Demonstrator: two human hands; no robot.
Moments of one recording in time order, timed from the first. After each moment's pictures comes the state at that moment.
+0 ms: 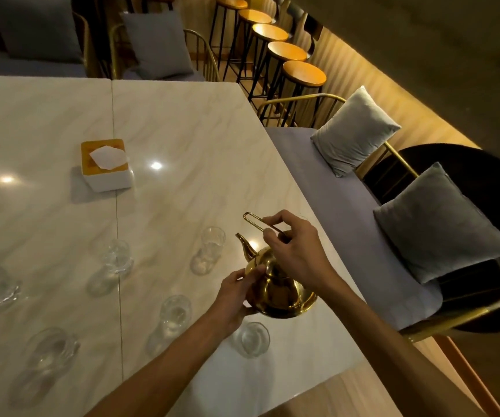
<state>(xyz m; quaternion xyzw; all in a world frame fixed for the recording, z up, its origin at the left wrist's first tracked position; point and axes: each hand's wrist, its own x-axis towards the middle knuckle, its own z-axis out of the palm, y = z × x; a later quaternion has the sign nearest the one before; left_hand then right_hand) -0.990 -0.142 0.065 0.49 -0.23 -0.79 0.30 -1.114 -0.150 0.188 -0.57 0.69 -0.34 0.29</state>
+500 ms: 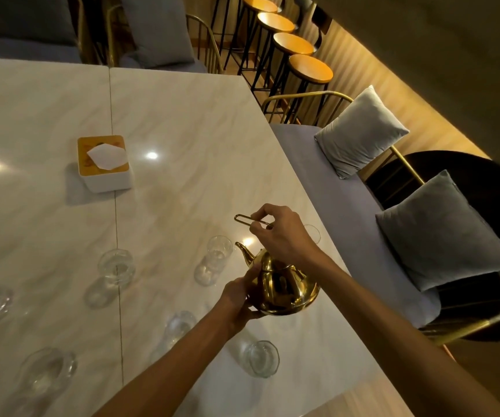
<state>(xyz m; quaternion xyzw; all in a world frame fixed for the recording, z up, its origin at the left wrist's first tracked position) -0.976 -0.191 0.063 0.46 -0.17 -0.84 0.24 -1.083 -0.245 0.181 -0.60 0.71 -0.20 0.29</state>
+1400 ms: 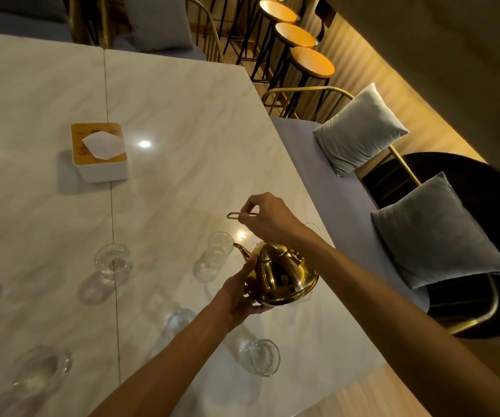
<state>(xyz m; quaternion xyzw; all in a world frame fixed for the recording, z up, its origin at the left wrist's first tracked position) -0.962 -0.204 0.067 0.39 -0.06 -0.89 0.24 -1.060 -0.294 0.169 -0.64 0.71 -0.09 0.29</state>
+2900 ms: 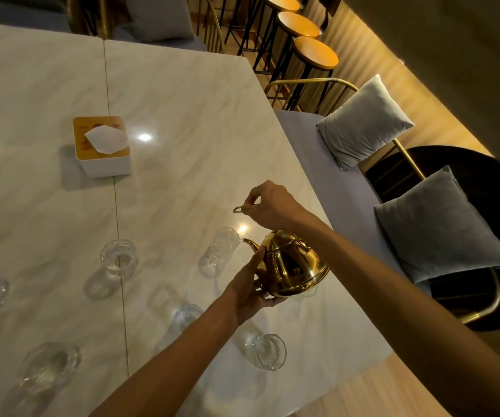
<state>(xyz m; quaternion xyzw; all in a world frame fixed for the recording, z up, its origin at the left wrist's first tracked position) -0.965 -0.212 0.060 0.35 0.00 -0.91 0.24 -1.050 -0.312 0.174 -0.66 0.70 -0.05 0.27</state>
